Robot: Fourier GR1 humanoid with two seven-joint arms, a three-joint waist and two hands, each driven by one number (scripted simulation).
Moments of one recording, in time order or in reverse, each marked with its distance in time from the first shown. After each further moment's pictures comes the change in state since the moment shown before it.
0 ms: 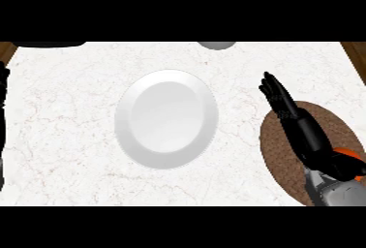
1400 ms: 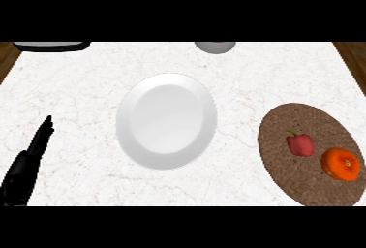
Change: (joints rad) left arm 0.257 -0.085 -0.094 0.116 -0.019 -0.139 -0.043; right arm 0.694 -0.075 -0.705 -0.317 -0.308 -0.046 0.045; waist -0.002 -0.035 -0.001
